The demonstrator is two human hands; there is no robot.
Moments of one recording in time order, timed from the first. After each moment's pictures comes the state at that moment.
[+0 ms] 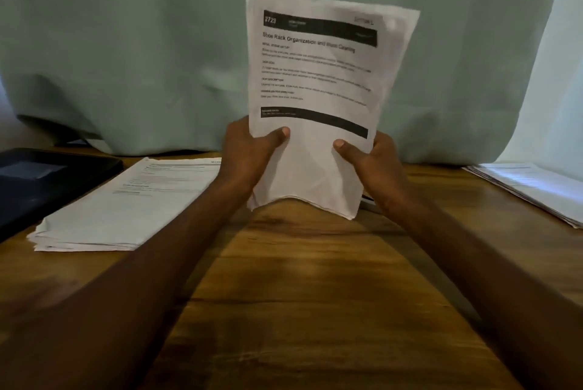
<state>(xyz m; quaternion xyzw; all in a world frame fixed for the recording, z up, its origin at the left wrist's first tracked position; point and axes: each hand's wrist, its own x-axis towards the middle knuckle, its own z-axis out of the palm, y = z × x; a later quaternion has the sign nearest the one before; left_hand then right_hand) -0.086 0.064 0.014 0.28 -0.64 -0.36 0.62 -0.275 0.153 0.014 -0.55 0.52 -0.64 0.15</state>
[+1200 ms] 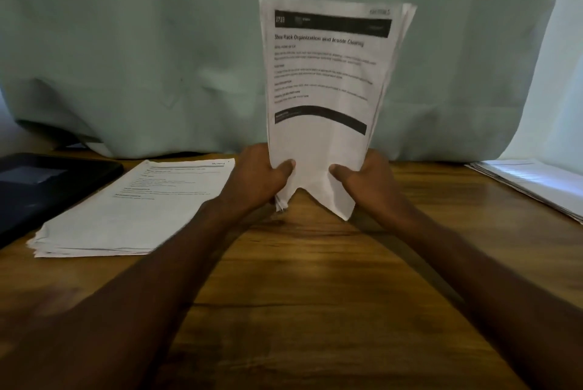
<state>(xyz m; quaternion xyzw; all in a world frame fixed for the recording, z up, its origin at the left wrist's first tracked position) -0.085 0.064 -0.008 0.37 -0.78 -0.22 0.46 -0.271 0.147 -0.008 -0.55 0.63 -0.54 0.06</state>
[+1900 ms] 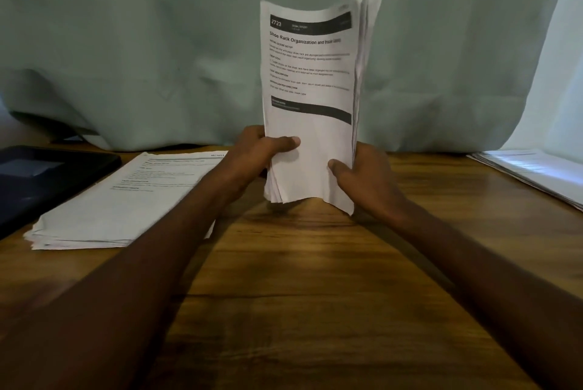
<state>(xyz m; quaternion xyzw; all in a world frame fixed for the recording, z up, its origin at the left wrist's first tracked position) -0.081 0.055 0.012 0.34 -0.71 -0.45 0.43 -0.266 0.142 -0.018 -0.58 0.66 -0.48 -0.01</state>
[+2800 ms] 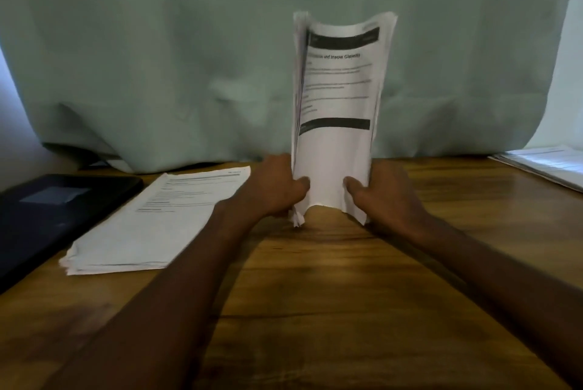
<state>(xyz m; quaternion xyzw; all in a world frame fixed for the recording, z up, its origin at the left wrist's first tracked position) -0.081 0.056 0.003 0.43 -0.84 -0.15 0.29 -0.267 0.143 -0.026 -0.58 0.67 -0.46 -0.08</state>
